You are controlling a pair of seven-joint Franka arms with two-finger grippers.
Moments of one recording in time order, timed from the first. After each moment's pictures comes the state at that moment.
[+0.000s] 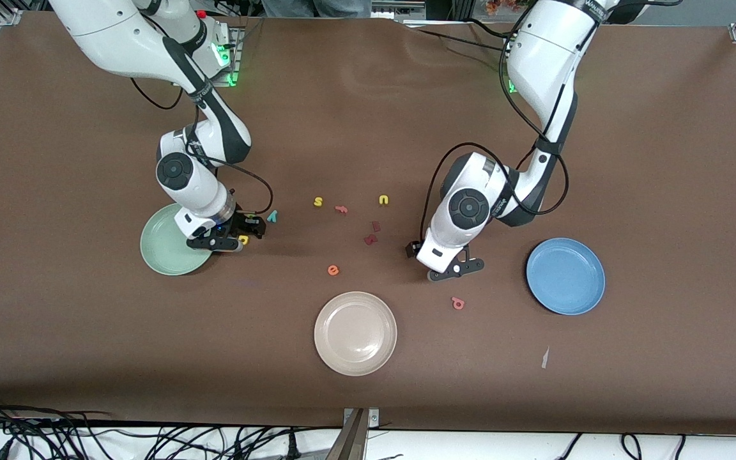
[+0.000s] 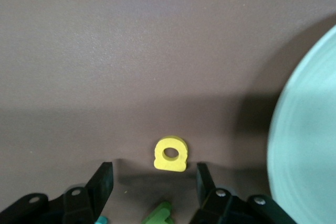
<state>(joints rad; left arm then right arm) -0.55 0.75 0.03 -1.58 -0.14 2.28 -0.71 0.18 0.51 0.15 -2.13 -0.03 2.70 0.41</state>
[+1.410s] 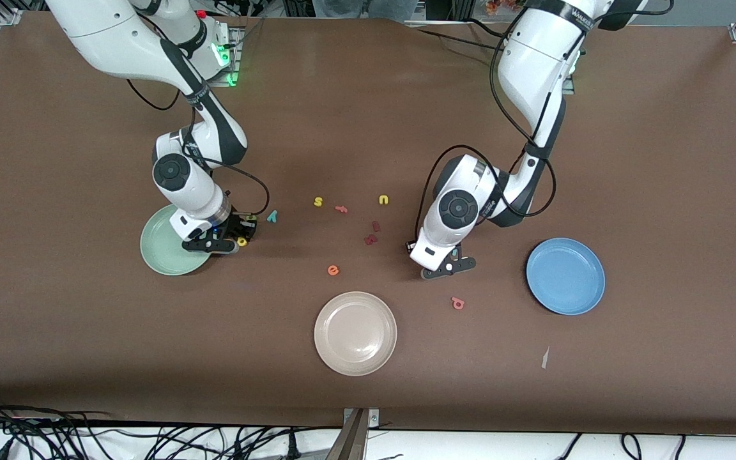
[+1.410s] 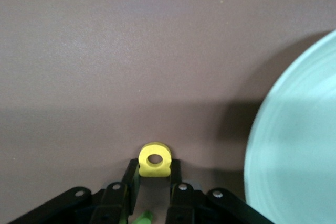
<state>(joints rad) -0.57 0.78 0.03 -1.58 -0.14 2.32 -0.72 0.18 0.50 0.13 -2.12 -0.06 2.71 0.38</state>
